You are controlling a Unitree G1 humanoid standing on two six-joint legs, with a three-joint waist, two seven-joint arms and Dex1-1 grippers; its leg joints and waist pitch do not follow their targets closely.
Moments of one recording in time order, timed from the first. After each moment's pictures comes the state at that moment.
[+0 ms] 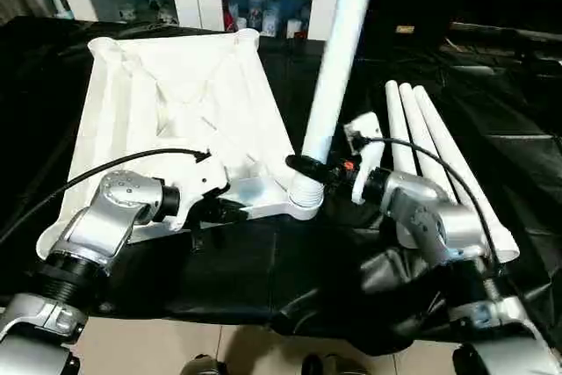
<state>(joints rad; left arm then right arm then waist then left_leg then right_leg) -0.51 0.56 -0.28 0.37 -0.06 0.22 -1.16 -0.52 -0.18 0.06 0.37 0.38 0.39 0.74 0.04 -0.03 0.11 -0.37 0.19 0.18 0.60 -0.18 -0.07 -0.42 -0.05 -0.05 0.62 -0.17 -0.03</state>
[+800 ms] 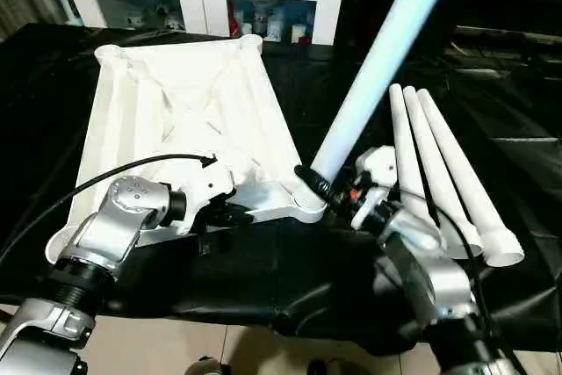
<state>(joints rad) -0.50 0.53 -0.28 0.38 -0.04 0.19 -1.14 -0.29 -0.12 0.12 0.26 0.24 -0.01 0.63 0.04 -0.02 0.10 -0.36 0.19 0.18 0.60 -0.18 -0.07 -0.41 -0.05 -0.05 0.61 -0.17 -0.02</state>
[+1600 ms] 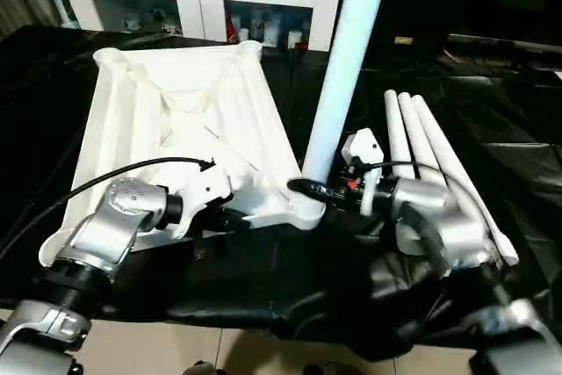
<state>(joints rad) -0.49 0.56 -0.29 0.36 -0.04 0.20 -1.21 -0.56 -0.30 0.19 0.46 0.25 0.19 1.06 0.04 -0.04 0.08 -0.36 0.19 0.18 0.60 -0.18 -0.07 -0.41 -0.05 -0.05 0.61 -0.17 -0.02</state>
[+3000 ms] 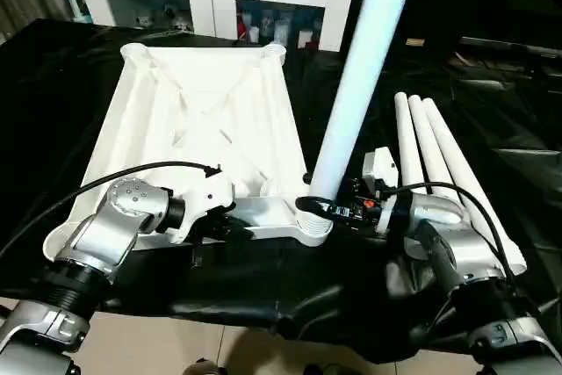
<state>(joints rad) -0.49 0.56 -0.31 0.36 -0.04 0.17 -1.26 -0.44 -0.29 0.14 0.48 0.31 -0.01 1.15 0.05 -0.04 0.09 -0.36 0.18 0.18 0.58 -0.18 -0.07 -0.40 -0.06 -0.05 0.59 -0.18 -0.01</state>
